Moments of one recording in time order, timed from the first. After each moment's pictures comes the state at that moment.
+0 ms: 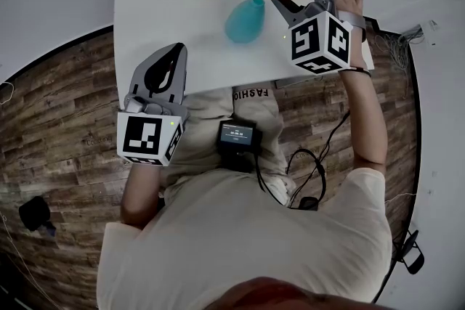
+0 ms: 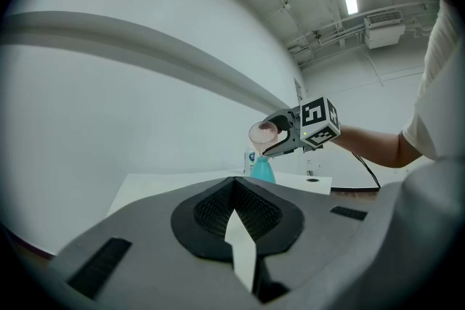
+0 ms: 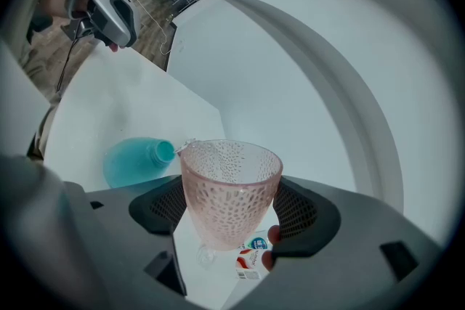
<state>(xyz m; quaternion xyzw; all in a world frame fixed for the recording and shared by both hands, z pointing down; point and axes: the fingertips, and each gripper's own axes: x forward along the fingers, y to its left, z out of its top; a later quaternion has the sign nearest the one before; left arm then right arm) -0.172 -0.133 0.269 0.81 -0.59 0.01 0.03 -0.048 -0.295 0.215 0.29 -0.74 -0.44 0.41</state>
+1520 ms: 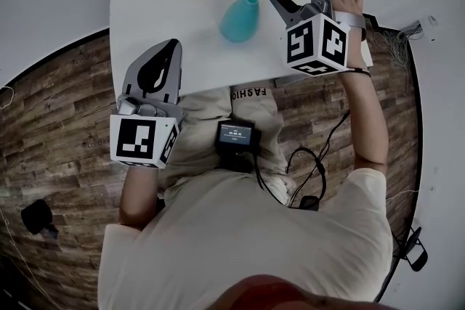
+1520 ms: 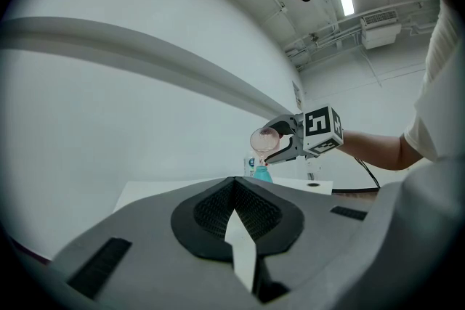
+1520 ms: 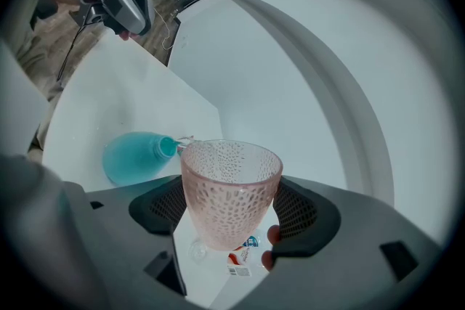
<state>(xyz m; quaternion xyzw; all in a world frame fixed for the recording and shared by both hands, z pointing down) -0.170 -0.134 0.252 0.81 -0.59 0.00 0.01 -0.043 -0.291 0.212 0.29 -0.73 -0.47 0.41</state>
